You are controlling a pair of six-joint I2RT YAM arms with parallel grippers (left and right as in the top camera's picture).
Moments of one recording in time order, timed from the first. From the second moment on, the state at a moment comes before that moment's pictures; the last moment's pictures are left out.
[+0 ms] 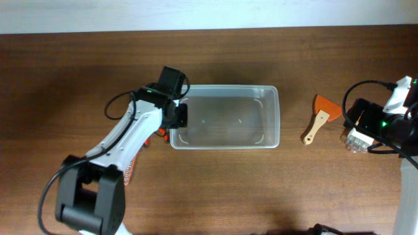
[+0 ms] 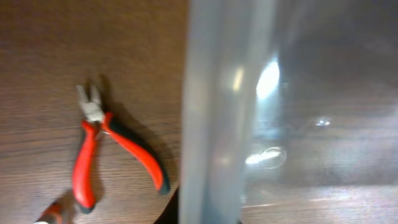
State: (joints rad) left arm -0.35 1.81 1.32 -0.82 -0.05 -0.30; right arm -0.38 1.24 1.42 -1.22 -0.07 0.10
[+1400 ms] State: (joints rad) left arm -0.27 1.87 1.32 -0.82 -0.08 -0.30; right arm -0.38 1.24 1.42 -1.22 -0.07 0.10
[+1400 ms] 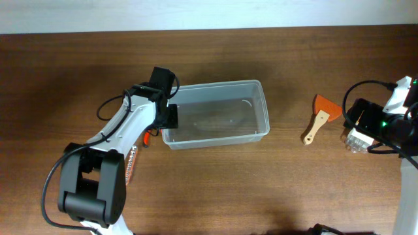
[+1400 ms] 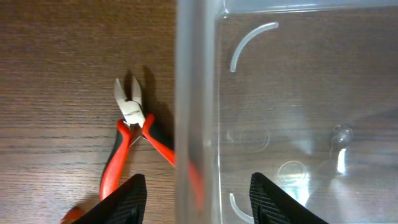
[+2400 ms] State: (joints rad) left arm 0.10 1.49 1.76 -1.25 -0.20 -0.23; right arm -0.38 1.05 1.56 -1.67 -0.07 0.27
